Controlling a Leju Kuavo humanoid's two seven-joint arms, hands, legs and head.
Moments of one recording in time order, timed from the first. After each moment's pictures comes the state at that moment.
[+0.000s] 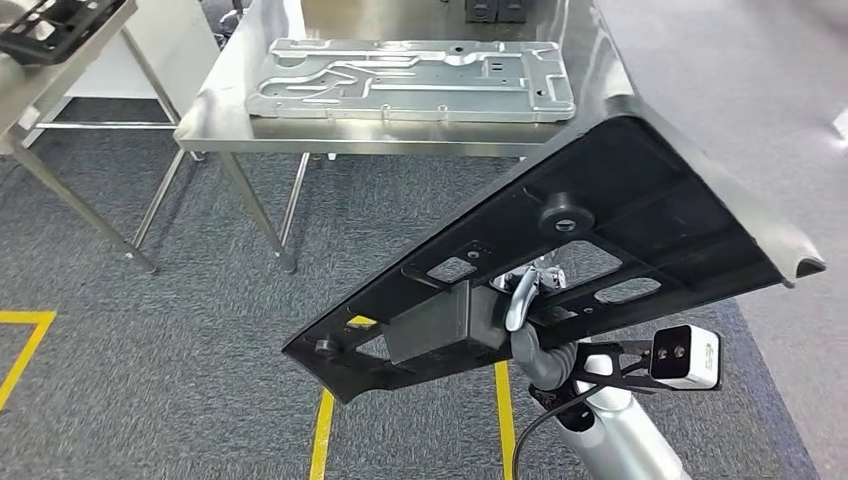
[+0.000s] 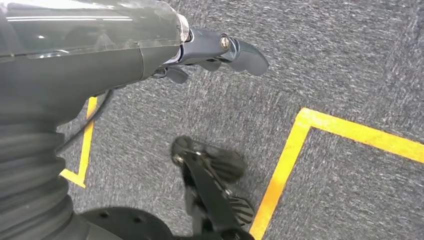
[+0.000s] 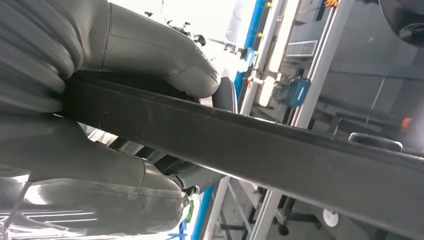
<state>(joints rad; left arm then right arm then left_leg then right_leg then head) -0.09 -0.05 1.32 -0.22 -1.02 0.02 -0.28 -0.29 -0.16 0.48 -1.79 -0.34 0.49 -0.61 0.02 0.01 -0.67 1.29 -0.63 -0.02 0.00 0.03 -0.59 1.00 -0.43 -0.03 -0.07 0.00</state>
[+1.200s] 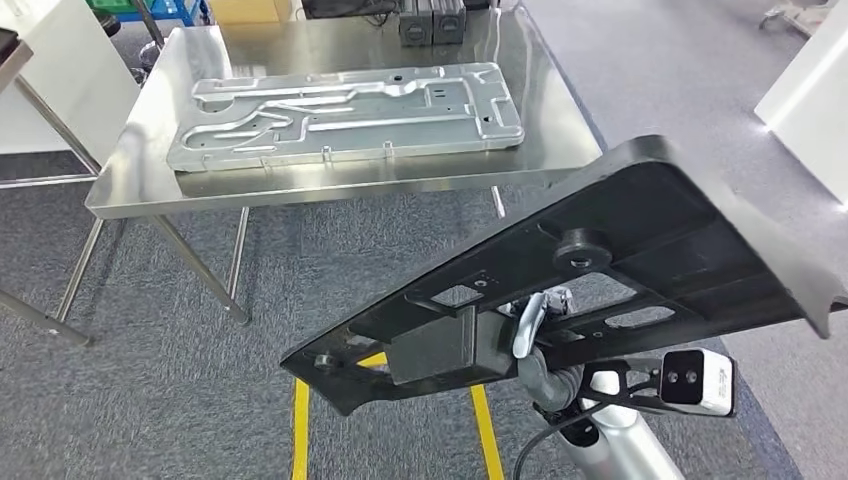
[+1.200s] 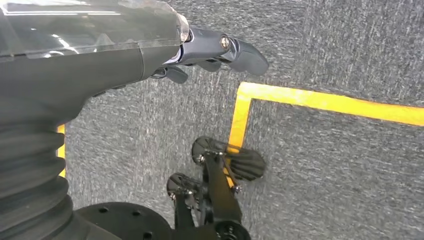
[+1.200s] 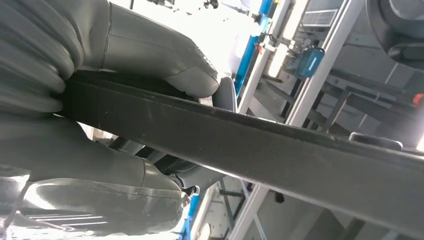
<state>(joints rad) -0.09 -0.06 1.32 -0.23 -1.01 0.02 -0.30 -0.23 -0.14 0.45 -1.84 -0.30 0.52 -0.61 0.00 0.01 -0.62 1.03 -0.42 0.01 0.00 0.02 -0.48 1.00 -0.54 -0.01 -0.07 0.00</state>
